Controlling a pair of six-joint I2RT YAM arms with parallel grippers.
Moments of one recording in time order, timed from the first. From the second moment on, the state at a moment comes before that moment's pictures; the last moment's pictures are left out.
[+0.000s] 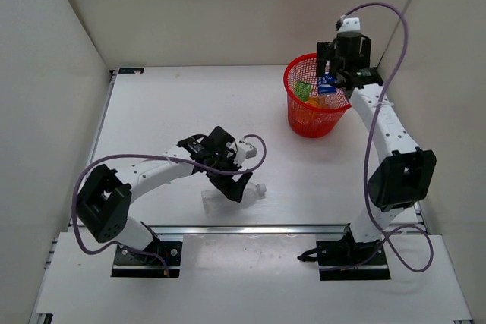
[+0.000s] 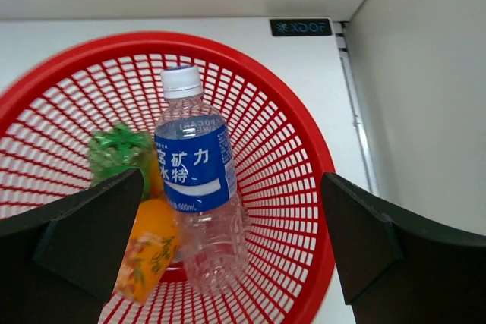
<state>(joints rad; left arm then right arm) -0.76 1.48 0.98 -0.63 0.36 0.00 0.18 1.70 1.66 -0.41 0.40 -0.05</state>
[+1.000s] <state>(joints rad) -0.78 1.70 1.66 -0.51 0.04 -0.19 -0.36 0.95 0.90 -0.72 0.04 0.35</state>
